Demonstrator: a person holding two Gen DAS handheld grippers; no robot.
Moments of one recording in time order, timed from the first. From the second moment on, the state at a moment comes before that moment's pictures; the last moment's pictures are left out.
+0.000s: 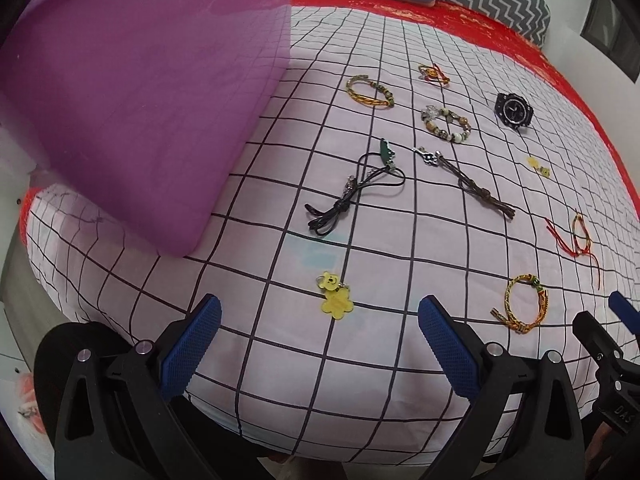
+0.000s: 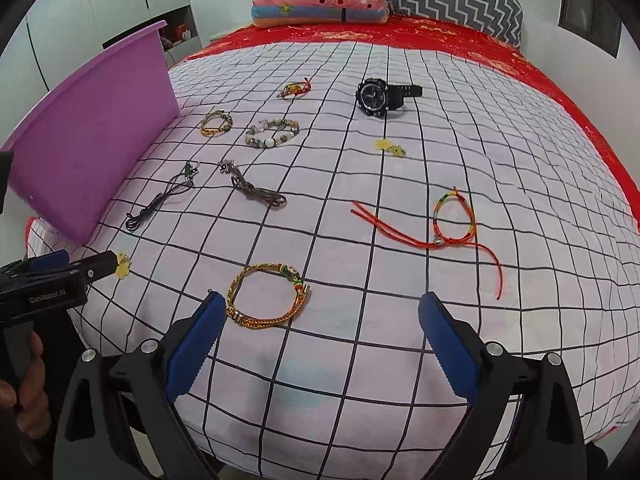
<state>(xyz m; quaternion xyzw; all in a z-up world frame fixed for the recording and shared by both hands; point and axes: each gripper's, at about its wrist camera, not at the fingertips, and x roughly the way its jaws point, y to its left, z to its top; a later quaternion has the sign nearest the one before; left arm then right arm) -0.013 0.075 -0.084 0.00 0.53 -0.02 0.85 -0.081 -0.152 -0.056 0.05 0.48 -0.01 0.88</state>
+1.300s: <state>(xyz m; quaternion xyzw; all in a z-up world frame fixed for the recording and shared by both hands) -0.001 0.070 -0.132 0.01 0.52 0.00 0.86 -0.052 -0.148 -0.113 0.00 0.51 -0.03 0.86</state>
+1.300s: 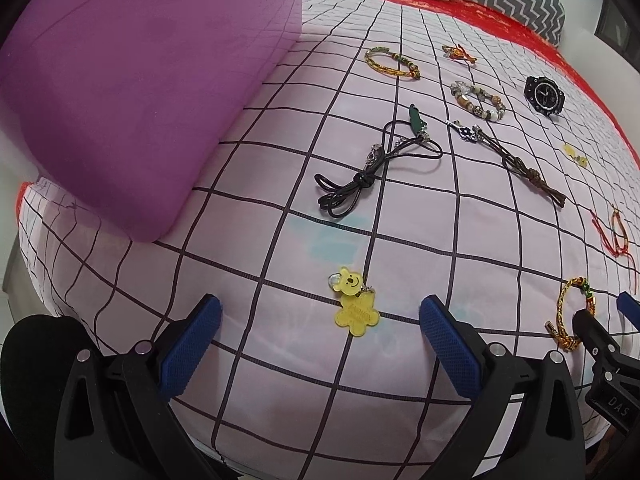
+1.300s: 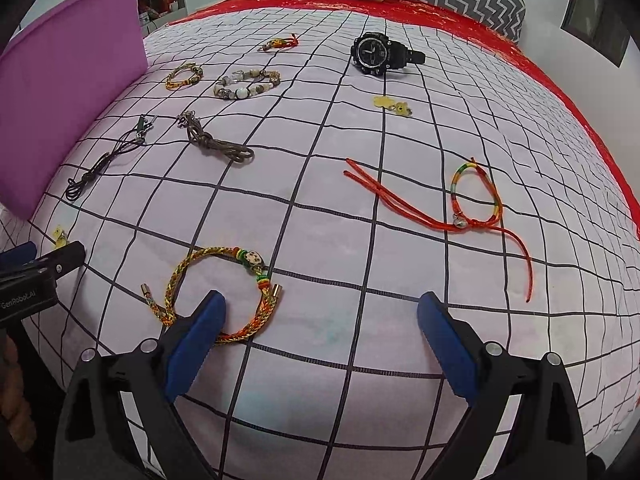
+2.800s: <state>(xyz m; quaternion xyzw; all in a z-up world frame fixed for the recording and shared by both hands) -0.018 0.055 -0.080 0.02 0.49 -0.08 0.87 -0.064 -0.148 -0.072 0.03 0.48 0.02 0.88</state>
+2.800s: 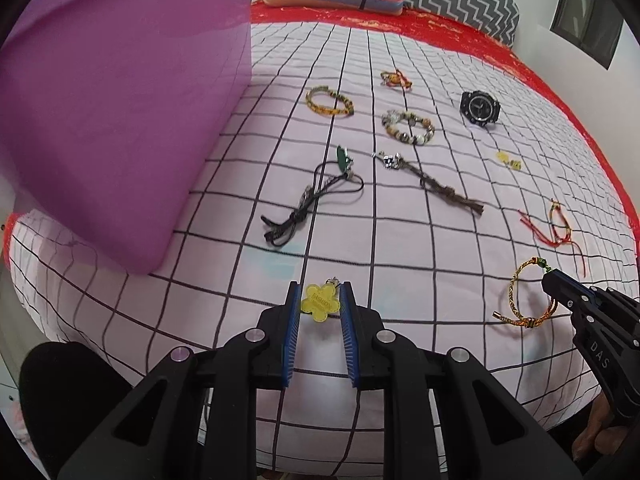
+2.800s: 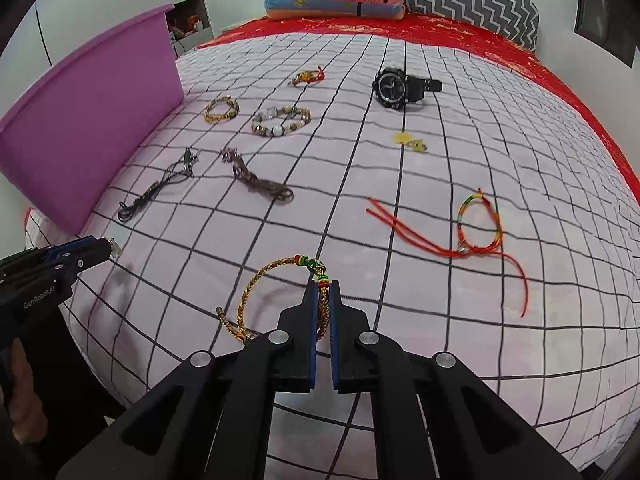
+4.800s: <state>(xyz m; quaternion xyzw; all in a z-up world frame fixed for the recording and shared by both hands) 0.082 0.289 0.054 -0.08 0.40 0.11 0.91 0.122 0.143 0.085 -0.04 0.40 0.24 0.88</state>
